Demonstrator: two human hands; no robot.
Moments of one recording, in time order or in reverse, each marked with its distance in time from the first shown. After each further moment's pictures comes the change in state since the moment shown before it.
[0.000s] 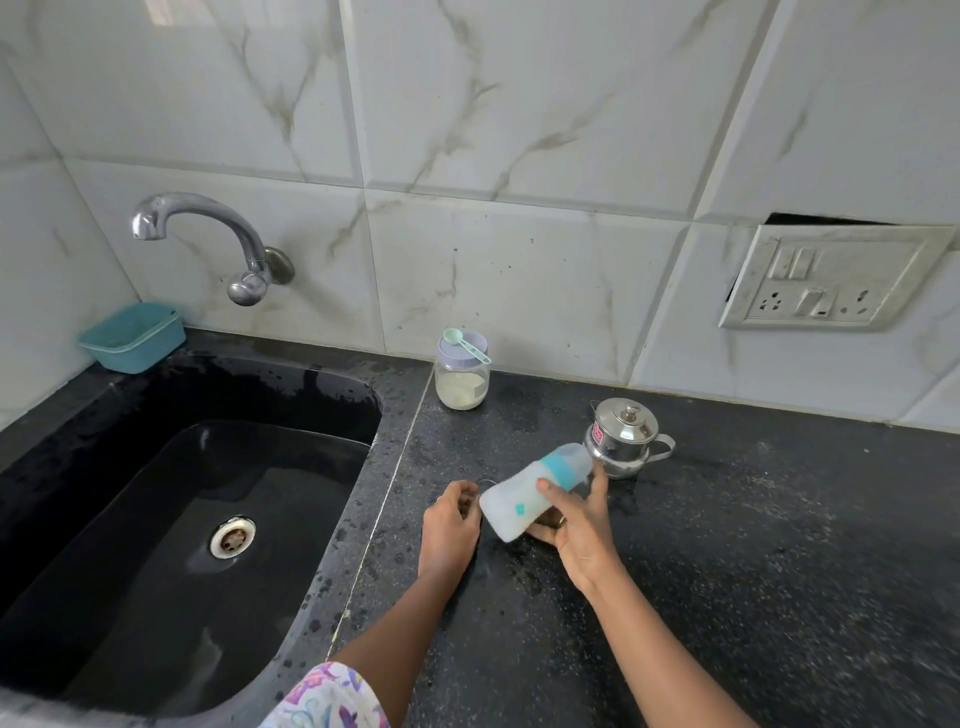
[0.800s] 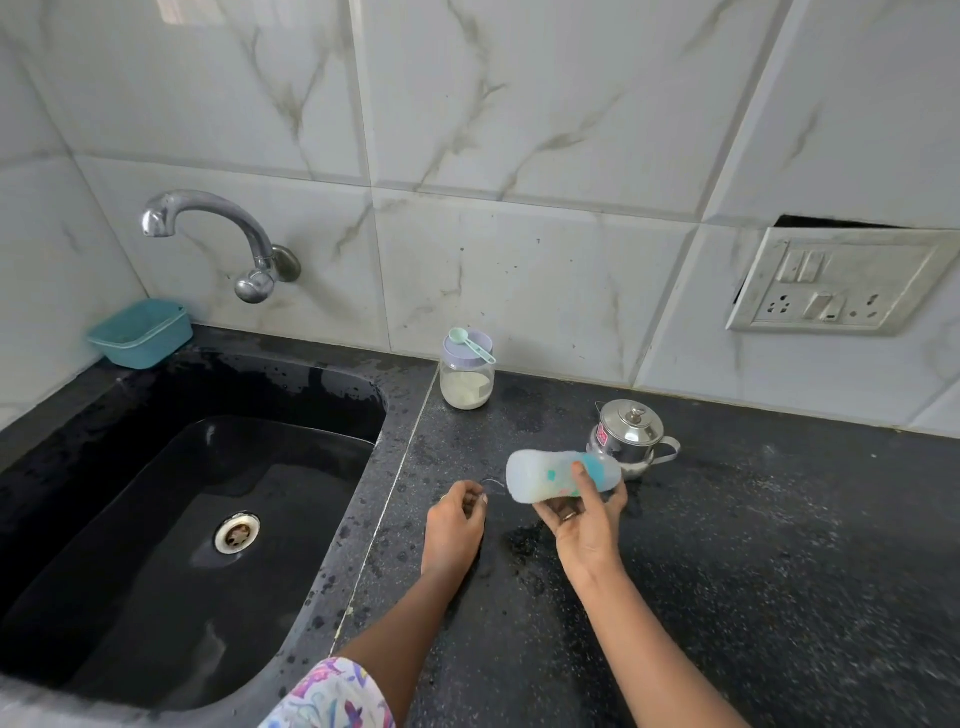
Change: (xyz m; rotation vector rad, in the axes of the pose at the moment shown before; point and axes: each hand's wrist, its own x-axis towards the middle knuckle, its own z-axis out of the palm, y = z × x) left_hand 0.000 0.002 -0.001 0.018 0.004 0.009; right_hand 0.009 0.005 0.001 0.262 0.167 -0.034
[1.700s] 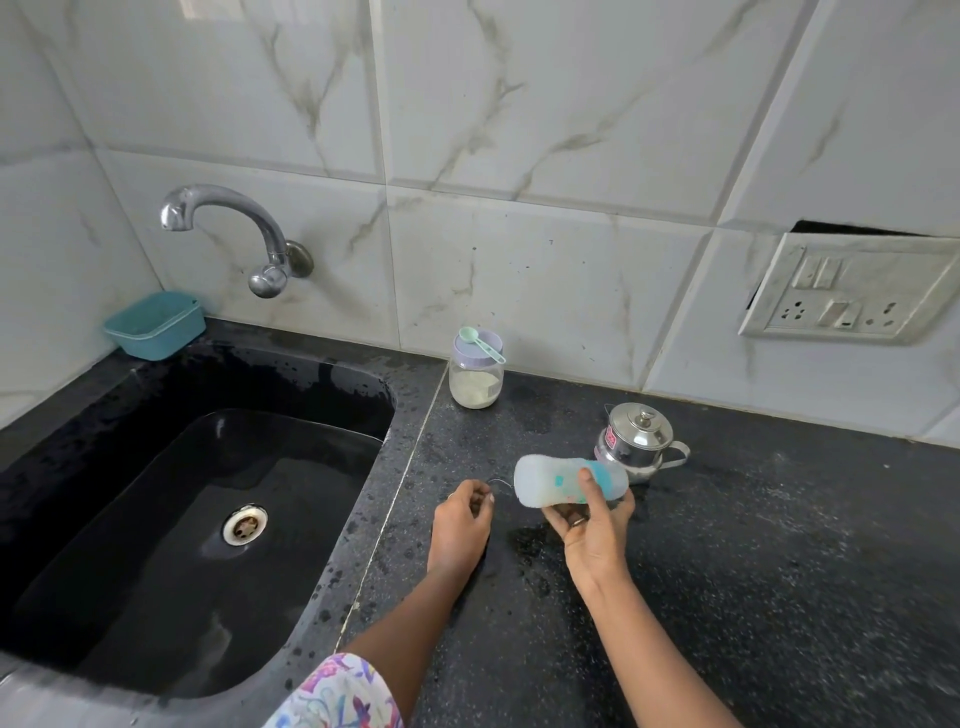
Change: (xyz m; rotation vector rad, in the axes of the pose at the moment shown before) left_hand 0.000 -0.001 0.000 0.011 -0.007 -0.002; right_hand 0.000 0.002 -0.004 -0.051 0.009 -0.014
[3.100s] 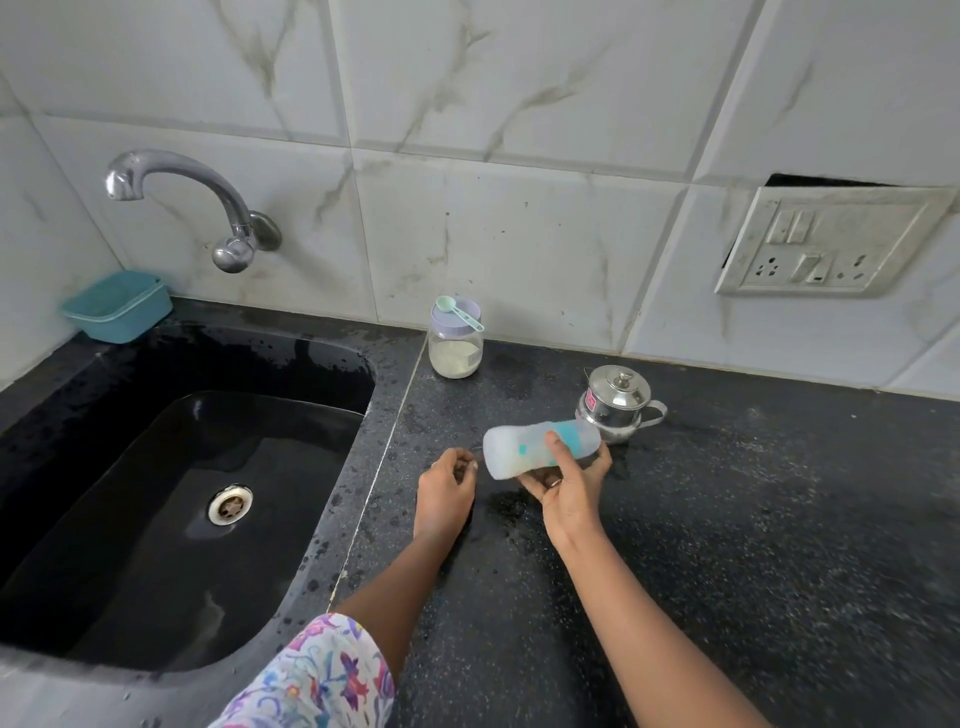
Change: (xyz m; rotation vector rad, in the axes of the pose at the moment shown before) left_hand -0.001 0.004 -0.001 0.032 0.006 0.002; right_hand -0.004 0.004 0.009 -0.030 0.015 -0.008
